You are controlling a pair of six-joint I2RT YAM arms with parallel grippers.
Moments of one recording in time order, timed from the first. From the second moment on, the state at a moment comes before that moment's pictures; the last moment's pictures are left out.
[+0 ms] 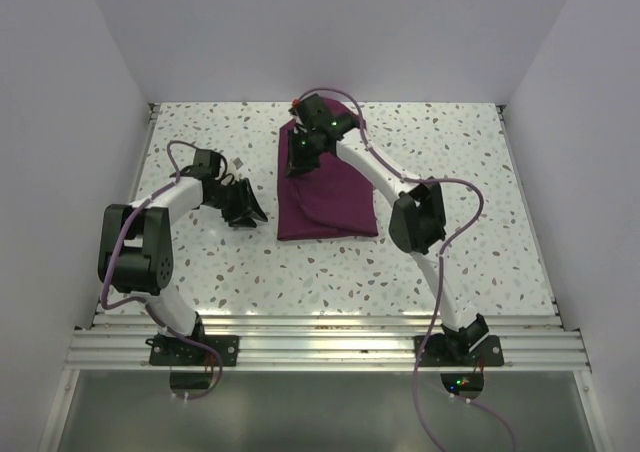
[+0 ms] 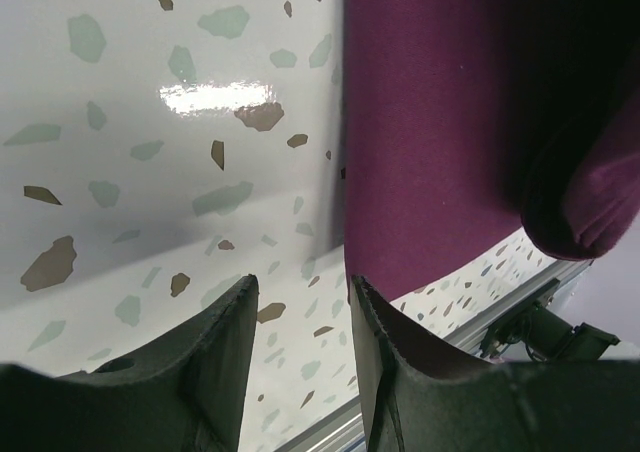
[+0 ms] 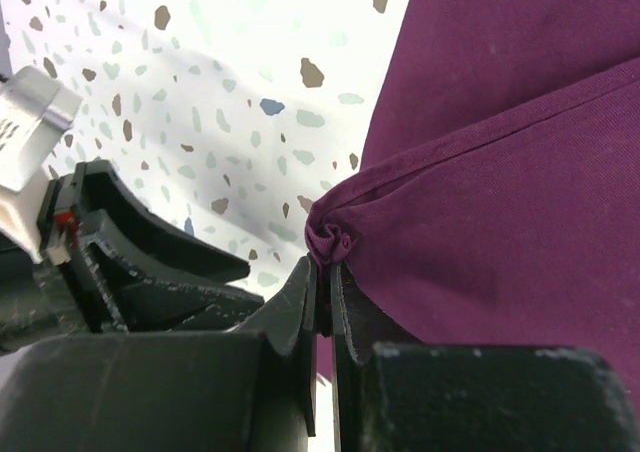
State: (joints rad) left arm -0.07 1.71 1.03 -0.52 0.55 -0.41; right arm 0.65 2.42 2.40 -0.90 -0.25 0.55
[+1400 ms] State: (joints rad) left arm -0.07 1.82 1.23 -0.44 0.66 -0.46; right arm 0.26 2.10 2.01 -0.83 -0.33 0.47
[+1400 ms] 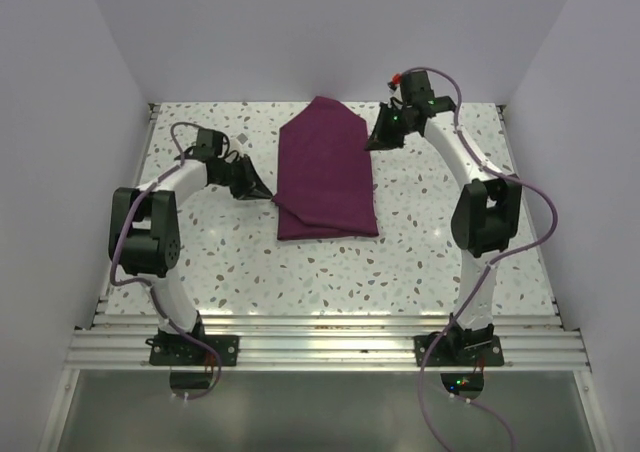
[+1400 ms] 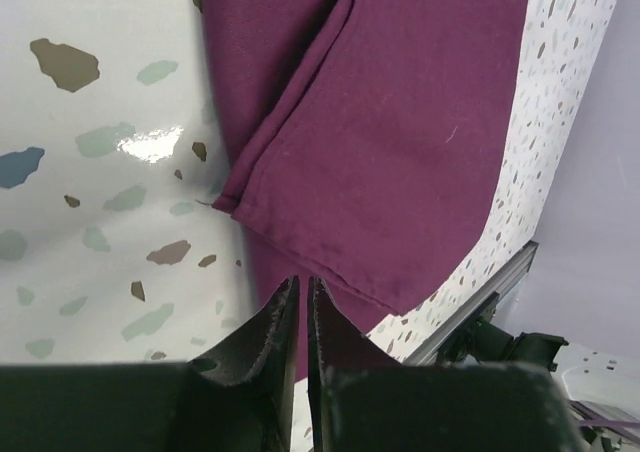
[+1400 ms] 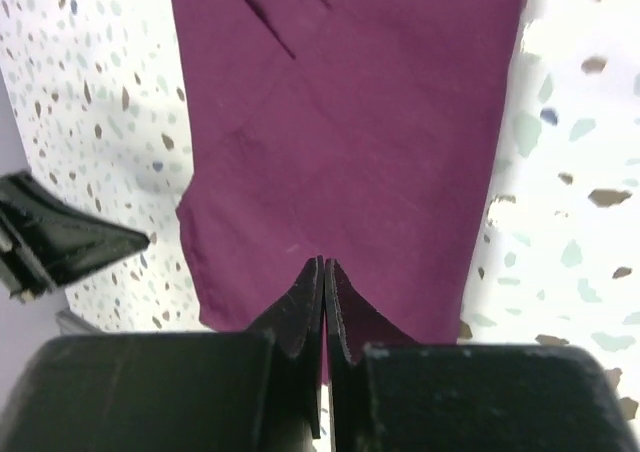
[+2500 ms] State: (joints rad) left arm -0.13 2.35 1.74 -0.12 0.79 -0.63; right arm 0.18 2.52 2.06 -0.39 -0.79 0.63
